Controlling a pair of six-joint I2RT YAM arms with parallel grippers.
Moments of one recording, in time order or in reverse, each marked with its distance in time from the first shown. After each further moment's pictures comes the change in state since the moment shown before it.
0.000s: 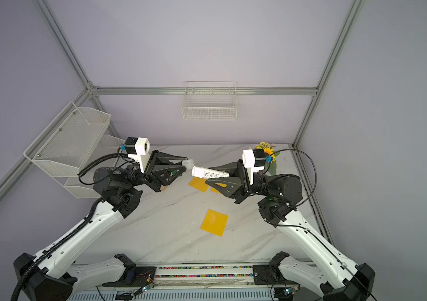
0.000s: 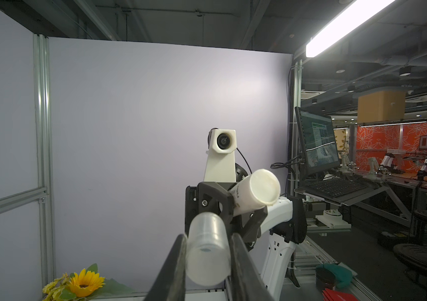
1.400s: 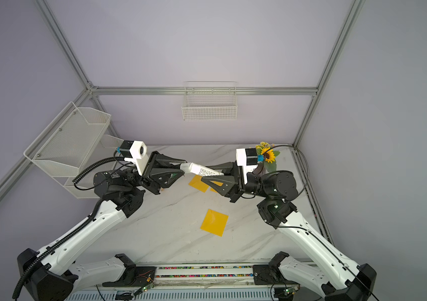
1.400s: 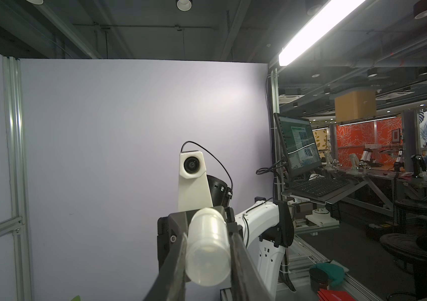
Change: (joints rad) left arm -0.032 0.026 0.000 0.151 0.023 -0.051; right arm 0.028 -0.016 0.005 -0.204 0.077 -0.124
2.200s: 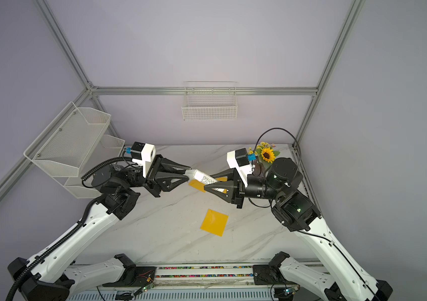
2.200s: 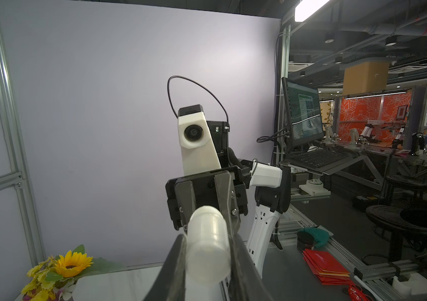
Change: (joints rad) left arm 0.001 -0.056 0.039 -0.389 0.094 0.208; right arm 0.000 -0.039 0.254 -0.840 -0.003 -0.273
